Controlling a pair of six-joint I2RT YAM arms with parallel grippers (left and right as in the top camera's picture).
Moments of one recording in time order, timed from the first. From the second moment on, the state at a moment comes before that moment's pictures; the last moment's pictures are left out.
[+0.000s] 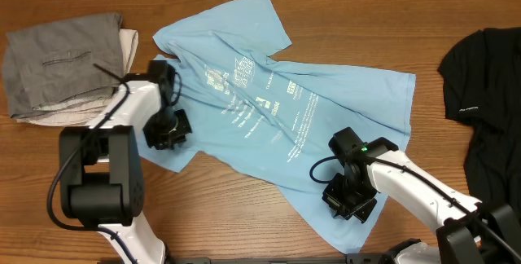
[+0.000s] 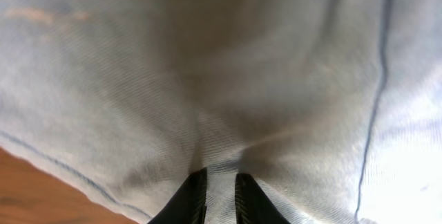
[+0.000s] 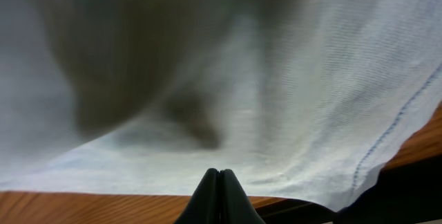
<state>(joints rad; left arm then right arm) 0.01 1.94 1.20 -0.97 -0.01 -0.42 0.45 1.47 0.67 -0.99 -0.32 1.09</state>
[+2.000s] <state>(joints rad) 0.05 1.94 1.18 -0.99 -0.03 -0.42 0.61 1.48 0.62 -0.71 -0.41 1.09</state>
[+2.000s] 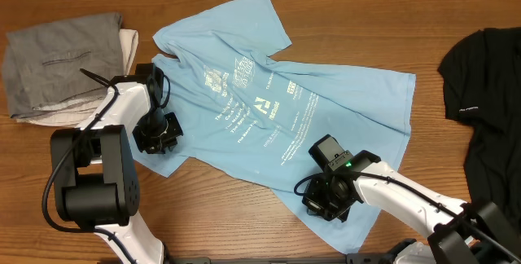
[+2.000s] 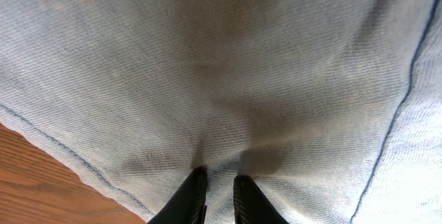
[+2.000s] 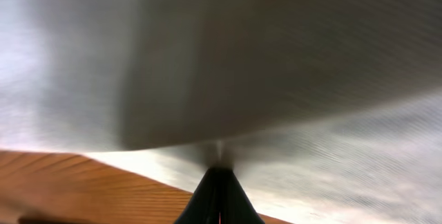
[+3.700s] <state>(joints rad) -0.16 1.73 2.02 -1.41 0.06 -0.38 0.21 1.49 1.41 -1.35 -0.28 0.81</state>
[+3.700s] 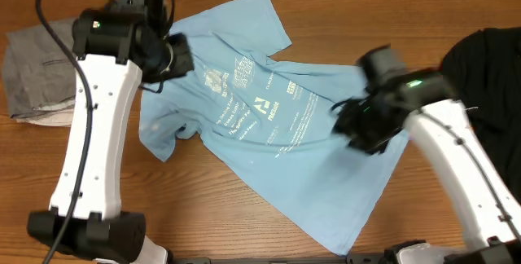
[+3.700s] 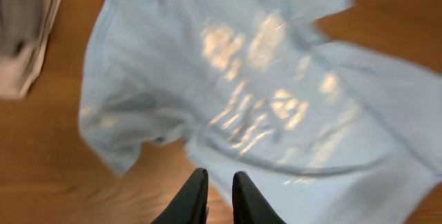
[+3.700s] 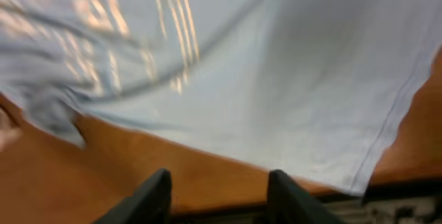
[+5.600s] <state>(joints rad) -0.19 1.73 2.11 -1.34 0.07 -0.38 -0.04 2.03 1.51 -0.77 -0.20 0.23</state>
